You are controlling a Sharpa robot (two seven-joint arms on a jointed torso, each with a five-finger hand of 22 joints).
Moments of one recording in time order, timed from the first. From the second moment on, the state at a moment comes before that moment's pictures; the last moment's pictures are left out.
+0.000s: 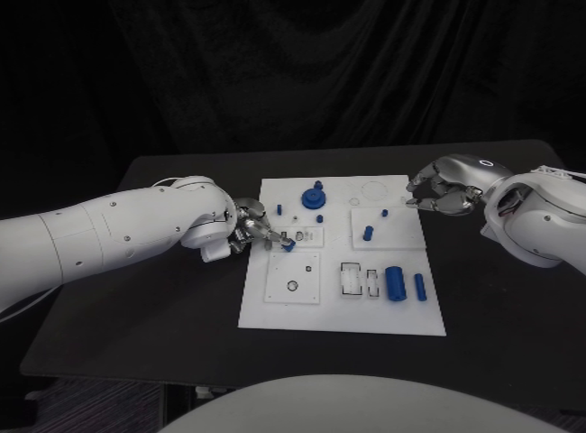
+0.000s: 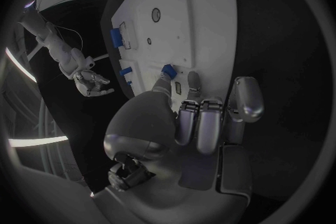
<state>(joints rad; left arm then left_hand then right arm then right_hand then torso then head) 1.23 -0.66 -0.19 1.28 -0.83 0.14 -0.39 1.23 0.18 -0.12 0.10 0.13 0.76 0.17 0.53 0.97 1.46 0.07 1.57 1.31 1.47 0.01 1.57 1.31 0.08 1.27 0.13 1.25 1.31 1.35 -1.01 -0.25 1.59 -1.48 -0.32 -0.17 1.39 -0.02 0.14 0.25 0.13 0.85 0.12 0.15 0.15 1.46 0.02 1.48 1.31 1.46 -0.05 1.30 1.31 0.07 1.44 0.06 1.16 1.31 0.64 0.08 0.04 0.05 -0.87</state>
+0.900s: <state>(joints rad) 1.23 -0.67 -0.19 1.28 -0.82 0.13 -0.36 1.23 0.18 -0.10 0.12 0.14 0.76 0.16 0.54 0.94 1.47 0.07 1.57 1.31 1.47 0.01 1.57 1.31 0.08 1.28 0.12 1.25 1.31 1.35 -1.01 -0.25 1.59 -1.48 -0.30 -0.17 1.40 0.00 0.15 0.24 0.13 0.86 0.12 0.15 0.15 1.46 0.02 1.48 1.31 1.46 -0.05 1.30 1.30 0.07 1.44 0.06 1.15 1.31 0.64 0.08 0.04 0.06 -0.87</state>
